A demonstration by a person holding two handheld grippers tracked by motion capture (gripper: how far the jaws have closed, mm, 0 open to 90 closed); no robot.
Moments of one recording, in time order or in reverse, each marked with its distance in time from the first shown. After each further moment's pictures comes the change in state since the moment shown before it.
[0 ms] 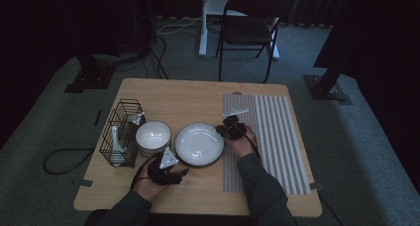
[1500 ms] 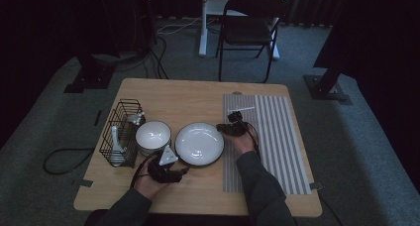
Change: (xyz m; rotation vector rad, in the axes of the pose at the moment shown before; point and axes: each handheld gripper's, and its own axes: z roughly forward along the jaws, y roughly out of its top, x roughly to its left) left arm 0.006 0.003 0.001 0.005 -0.032 -0.018; right arm -0.016 0.003 0.001 0.006 0.079 0.162
